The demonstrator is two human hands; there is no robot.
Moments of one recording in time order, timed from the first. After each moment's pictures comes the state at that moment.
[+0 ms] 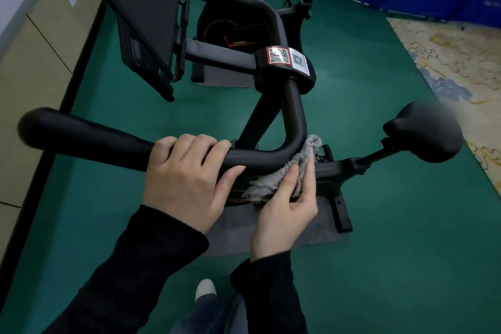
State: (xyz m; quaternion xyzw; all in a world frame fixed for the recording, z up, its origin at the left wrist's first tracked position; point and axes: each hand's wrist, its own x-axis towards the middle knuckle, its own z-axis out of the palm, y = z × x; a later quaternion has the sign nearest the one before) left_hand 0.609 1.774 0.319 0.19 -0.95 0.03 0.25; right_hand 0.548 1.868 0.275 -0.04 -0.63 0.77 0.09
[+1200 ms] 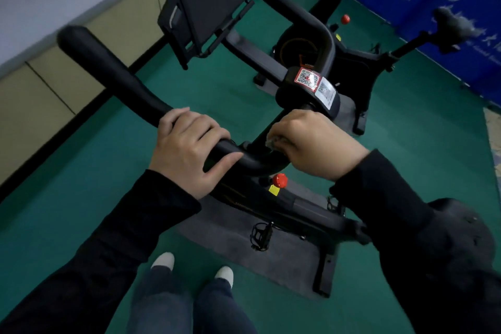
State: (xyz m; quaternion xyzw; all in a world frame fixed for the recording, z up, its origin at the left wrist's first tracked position) left_hand 0.570 1.821 0.307 0.35 -0.88 -0.01 0.31; right_hand 0.369 1.872 0.381 0.77 -0.63 -0.04 -0.08
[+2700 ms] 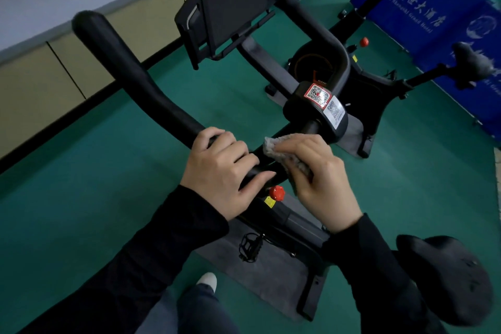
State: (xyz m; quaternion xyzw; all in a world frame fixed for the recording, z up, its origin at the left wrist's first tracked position) left_hand 0.529 1.852 0.301 0.39 -0.85 0.01 0.34; right_hand 0.353 1.901 0.334 0.73 -0.61 0.29 -0.09
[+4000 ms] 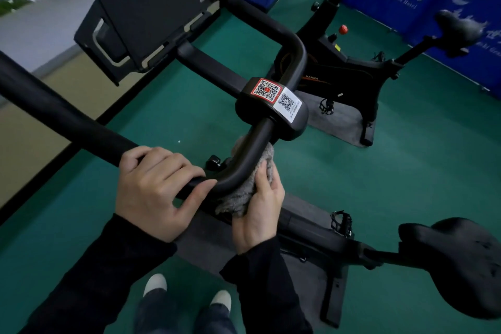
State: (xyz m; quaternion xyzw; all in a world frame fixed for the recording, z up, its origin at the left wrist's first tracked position) left_hand 0.526 1.850 0.297 0.37 -0.86 0.07 0.35; right_hand 0.396 1.892 0.264 -0.02 -0.39 0.80 -0.45
